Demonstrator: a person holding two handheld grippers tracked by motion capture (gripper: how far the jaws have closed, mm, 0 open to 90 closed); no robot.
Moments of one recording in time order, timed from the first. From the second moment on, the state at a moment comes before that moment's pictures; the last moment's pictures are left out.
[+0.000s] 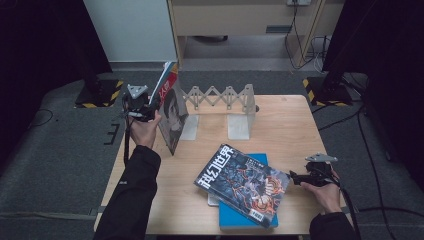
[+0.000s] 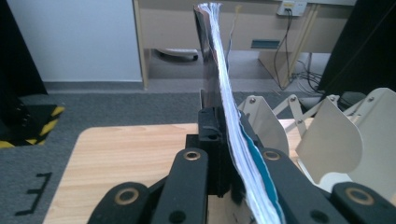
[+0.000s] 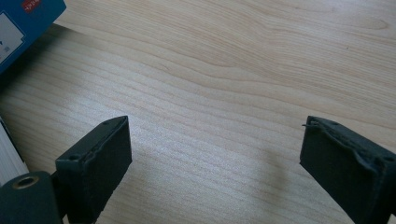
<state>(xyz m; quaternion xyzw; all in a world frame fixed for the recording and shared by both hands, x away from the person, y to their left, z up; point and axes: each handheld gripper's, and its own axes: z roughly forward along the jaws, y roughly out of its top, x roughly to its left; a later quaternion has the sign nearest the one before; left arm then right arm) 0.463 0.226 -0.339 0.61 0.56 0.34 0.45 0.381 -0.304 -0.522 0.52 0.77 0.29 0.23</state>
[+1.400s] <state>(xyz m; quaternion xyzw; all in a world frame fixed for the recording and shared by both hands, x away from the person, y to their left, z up) 0.359 0.243 -0.386 0.63 0.50 0.30 0.52 0.372 -0.308 -0.492 0.53 0.72 0.36 0.27</state>
